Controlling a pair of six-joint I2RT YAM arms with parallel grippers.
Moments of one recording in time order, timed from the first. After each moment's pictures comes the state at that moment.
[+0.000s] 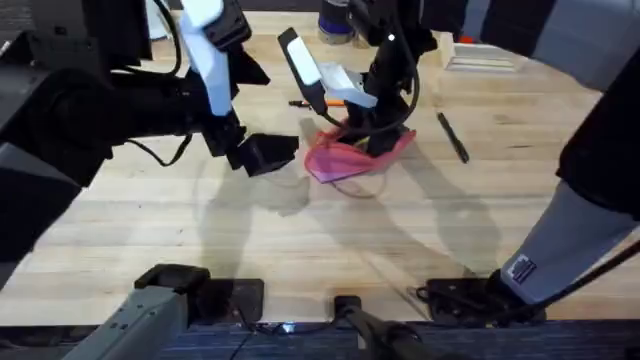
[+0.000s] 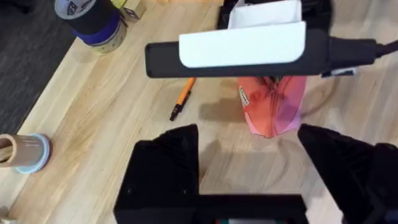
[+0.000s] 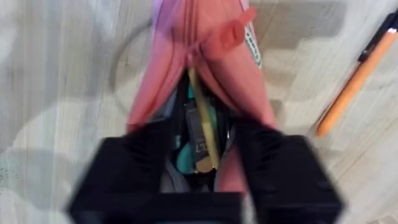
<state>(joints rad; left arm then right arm) -0.09 1.00 0.88 -0.72 0.62 0.86 0.49 2.01 1.65 -1.28 -0.21 -1.40</state>
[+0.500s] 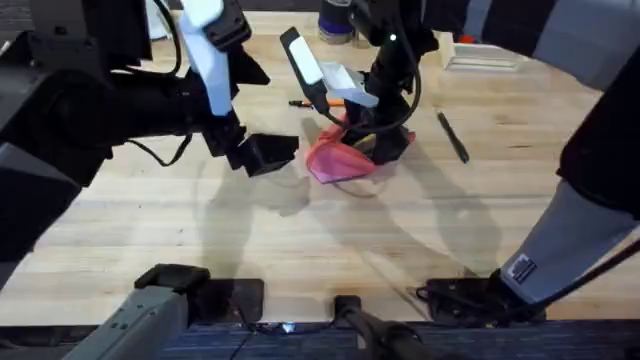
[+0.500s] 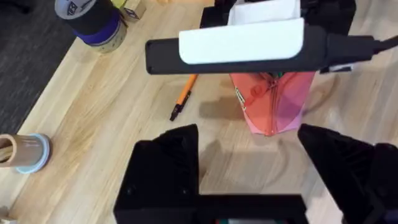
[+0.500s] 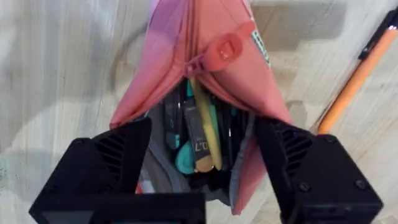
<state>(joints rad) -0.09 1.00 0.88 -0.72 0.62 0.86 0.48 2.01 1.65 -1.28 -0.21 -1.40</state>
